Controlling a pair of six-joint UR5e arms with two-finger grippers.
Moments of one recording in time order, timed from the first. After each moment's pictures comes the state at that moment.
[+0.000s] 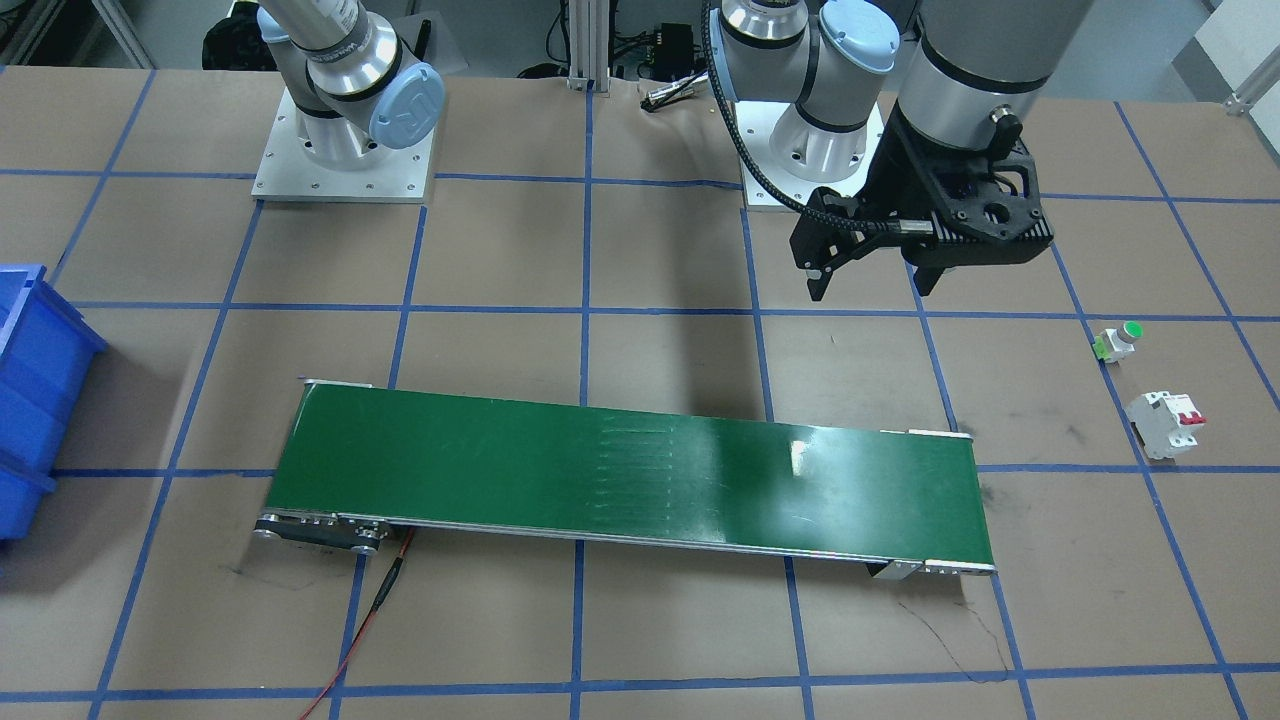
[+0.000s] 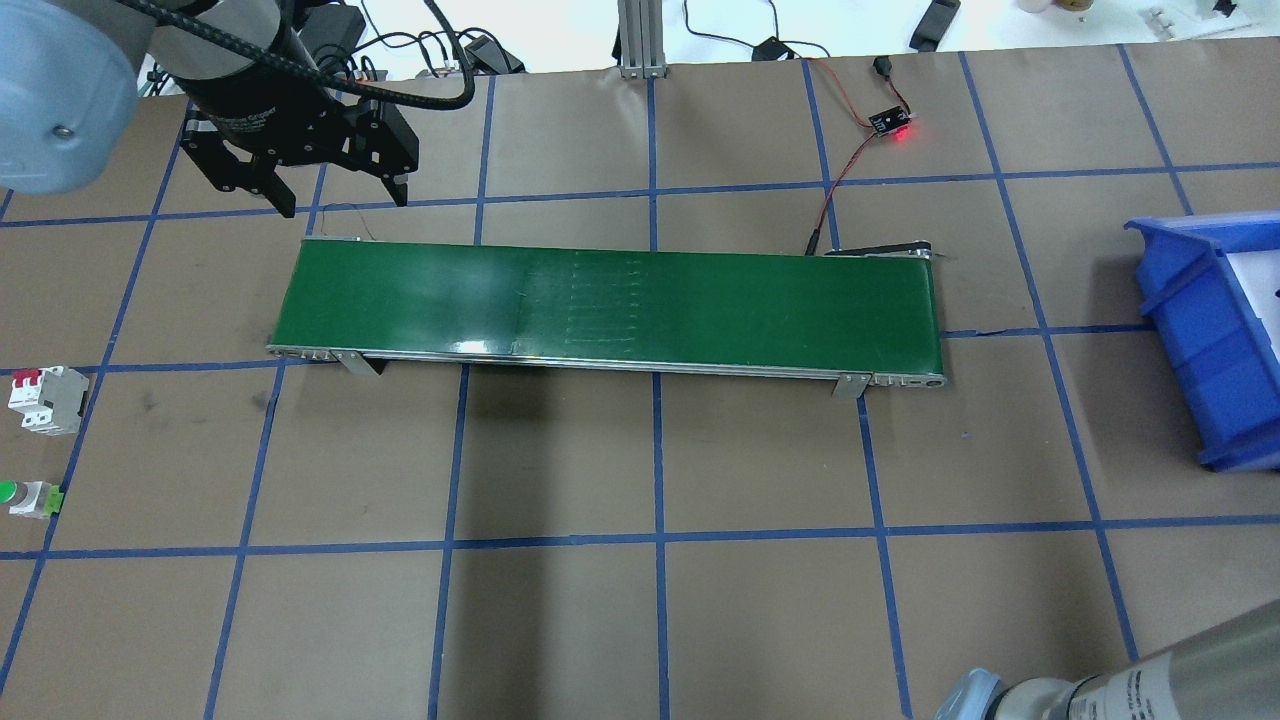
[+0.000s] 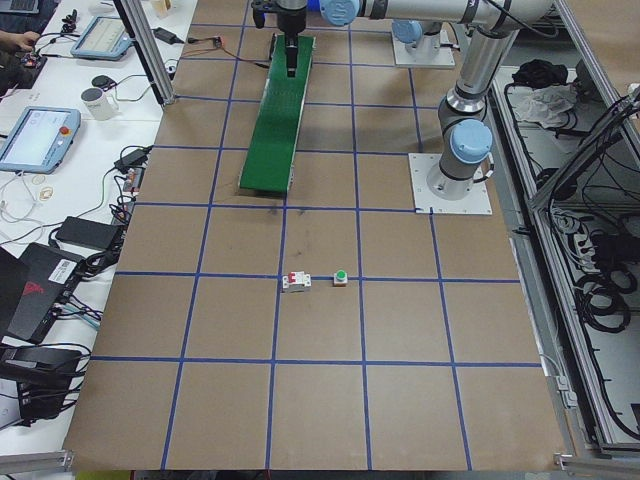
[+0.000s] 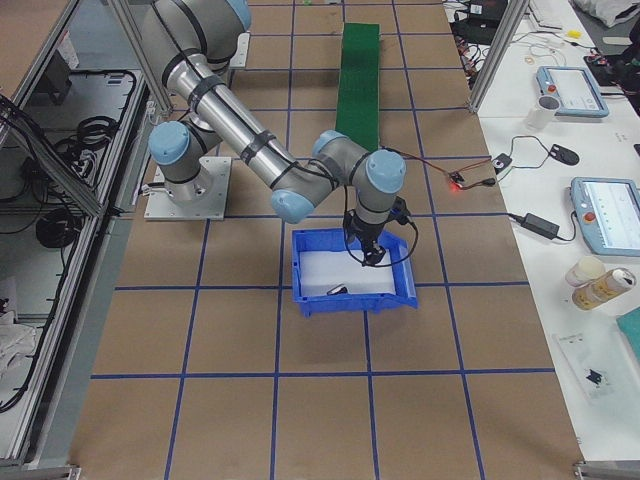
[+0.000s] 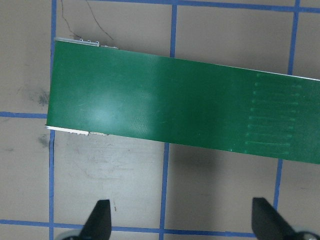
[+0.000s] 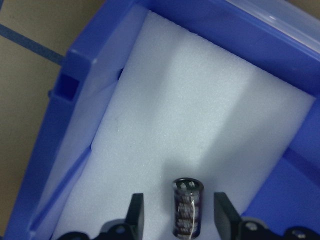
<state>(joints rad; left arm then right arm) -1.58 -1.62 -1.50 -1.53 1.58 -0.09 0.87 -1.25 1.62 -1.95 -1.67 -1.19</state>
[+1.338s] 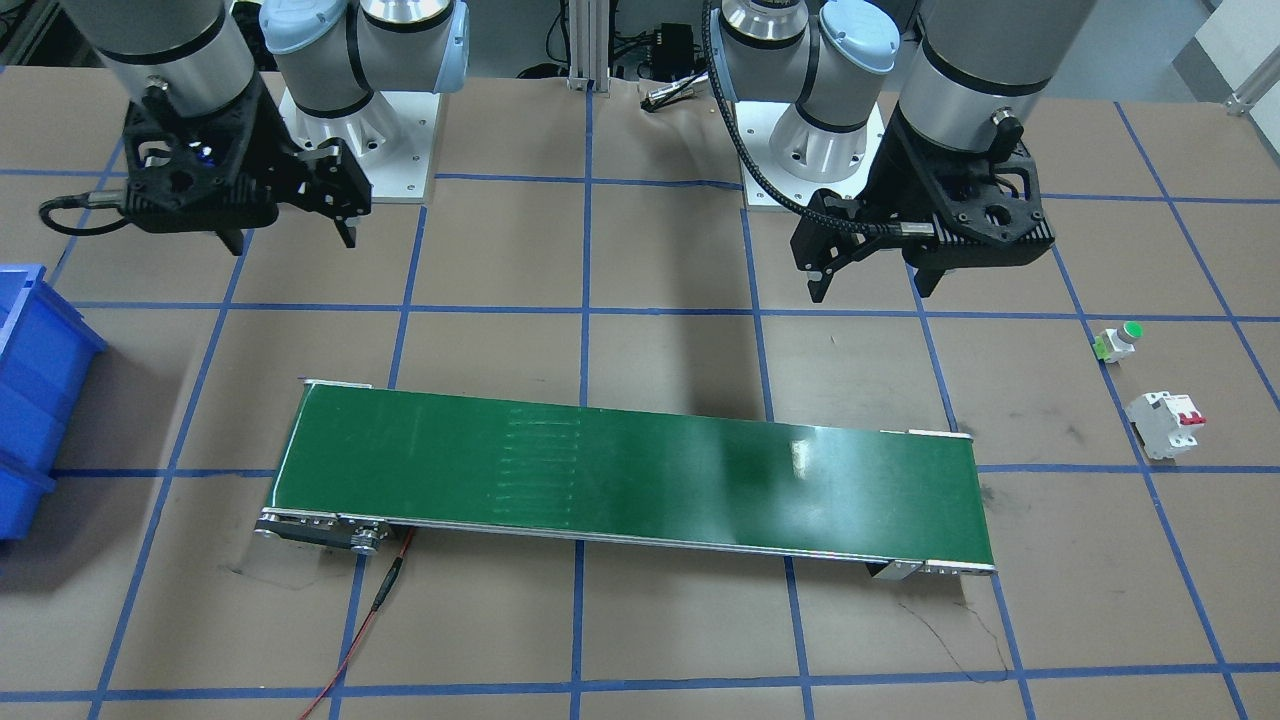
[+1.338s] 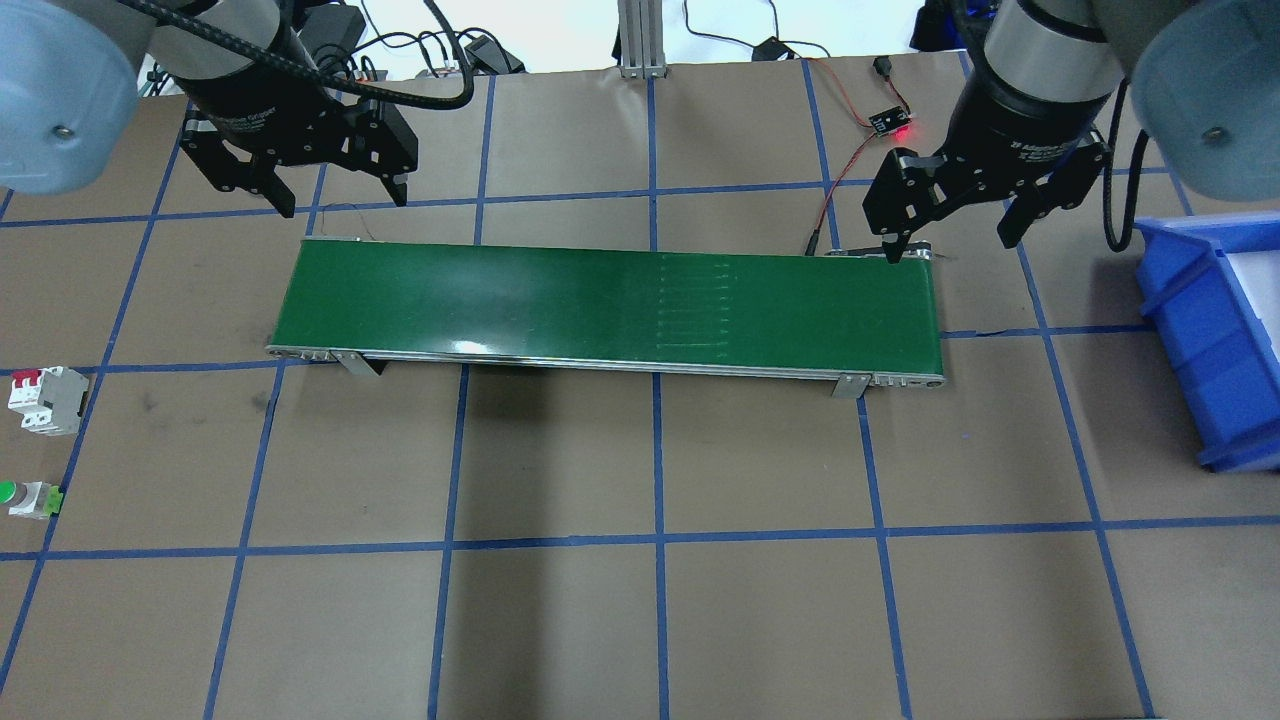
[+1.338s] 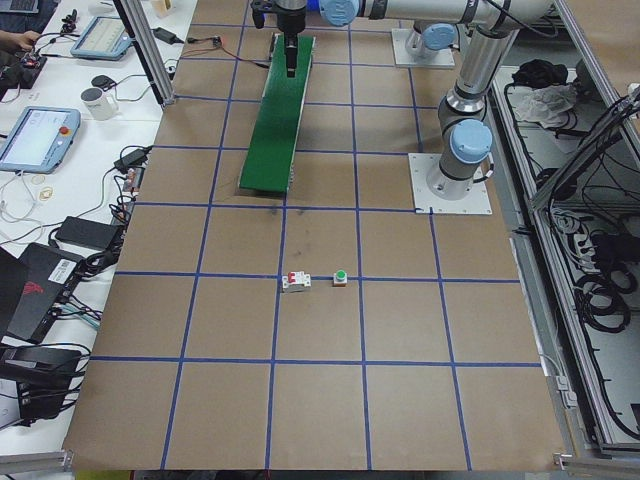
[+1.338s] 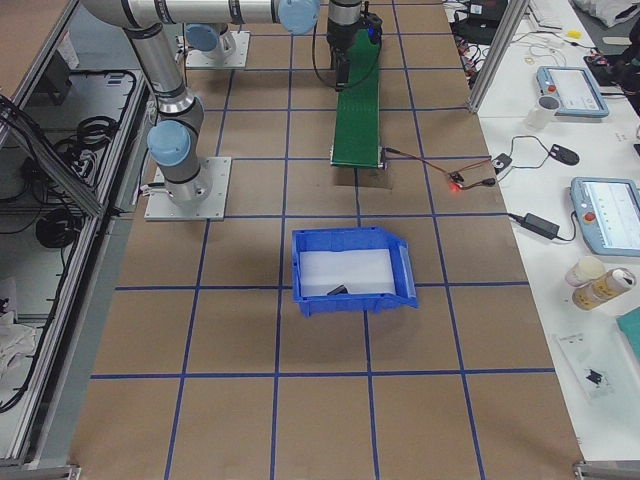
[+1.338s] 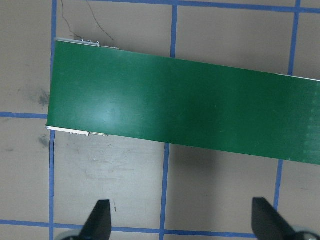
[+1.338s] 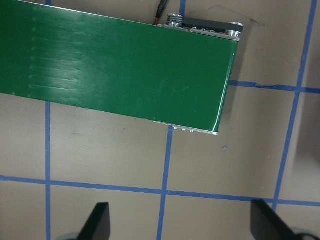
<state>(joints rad) -1.58 -1.62 -1.50 -1.53 1.58 -0.09 1.57 -1.59 1.58 -1.52 -1.57 -0.10</state>
